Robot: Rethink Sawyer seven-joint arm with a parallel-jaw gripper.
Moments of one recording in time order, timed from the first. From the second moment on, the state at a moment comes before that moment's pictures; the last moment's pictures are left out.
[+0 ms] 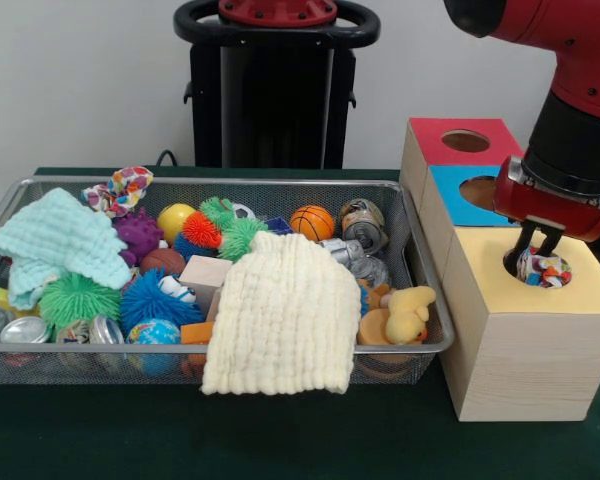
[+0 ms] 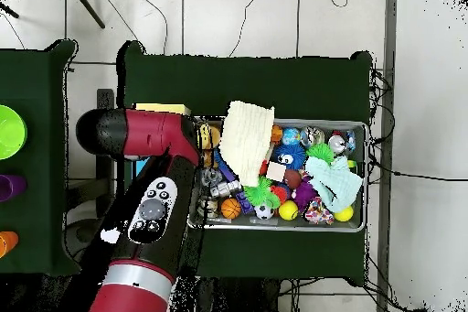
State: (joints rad) arm 0.31 -0.30 -0.40 1.21 0.35 0.76 2.01
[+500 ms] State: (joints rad) arm 0.31 -0.30 -0.40 1.21 0.35 0.75 2.01
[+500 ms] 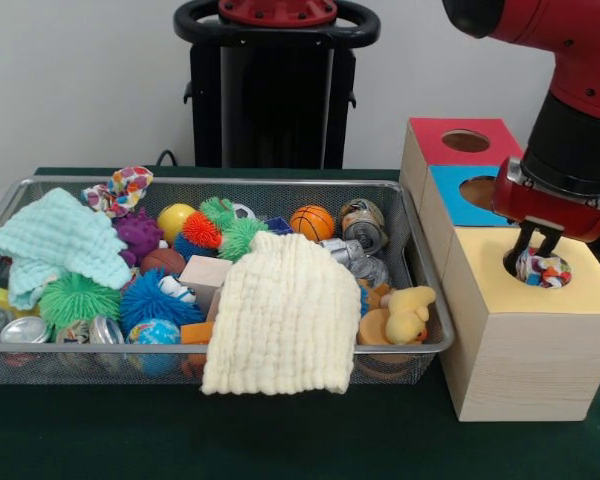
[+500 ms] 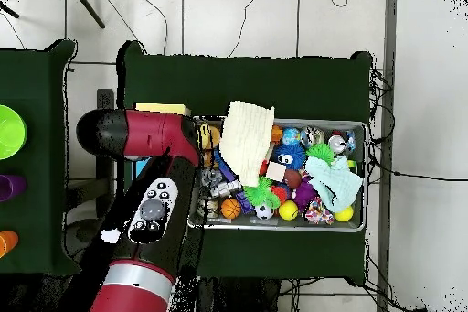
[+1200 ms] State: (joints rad) arm 0.31 -0.30 -0.40 1.22 0.37 0.72 2.01
